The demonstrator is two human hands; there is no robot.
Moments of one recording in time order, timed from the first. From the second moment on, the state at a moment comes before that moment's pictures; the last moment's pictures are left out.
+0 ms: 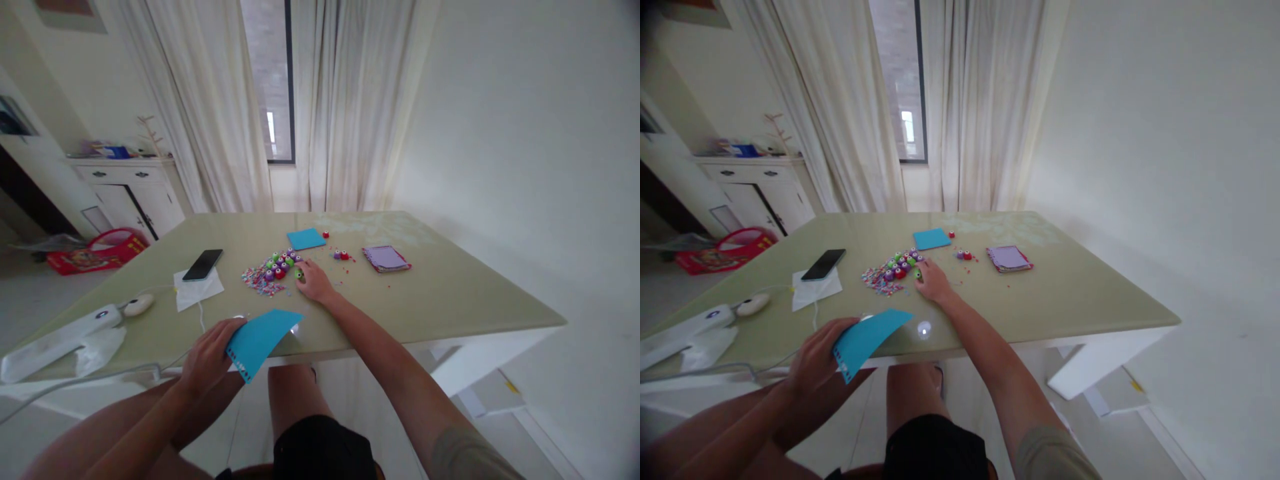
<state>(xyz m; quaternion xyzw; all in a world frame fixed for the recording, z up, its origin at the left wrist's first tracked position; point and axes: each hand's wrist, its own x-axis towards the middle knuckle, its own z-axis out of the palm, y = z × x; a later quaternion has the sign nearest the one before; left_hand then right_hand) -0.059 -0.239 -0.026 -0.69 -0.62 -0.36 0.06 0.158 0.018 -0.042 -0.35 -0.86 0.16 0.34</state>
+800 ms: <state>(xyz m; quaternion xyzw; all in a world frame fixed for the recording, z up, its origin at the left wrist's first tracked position) -0.003 -0.081 0.029 -0.36 -0.55 -0.66 -0.36 0.170 0.026 -0.038 -0.39 -0.76 0.28 0.44</state>
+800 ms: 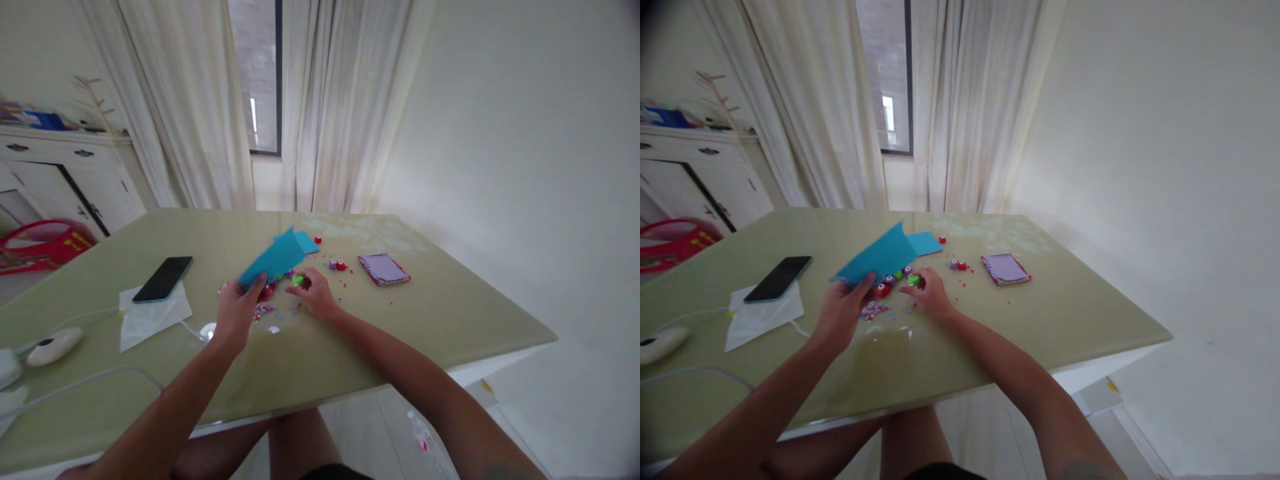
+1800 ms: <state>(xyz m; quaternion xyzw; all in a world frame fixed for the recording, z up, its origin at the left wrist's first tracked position) 0.014 -0.045 0.013 -0.47 -0.60 -0.54 -0.37 0.188 0.006 -0.024 -0.34 -0.54 0.64 0.43</state>
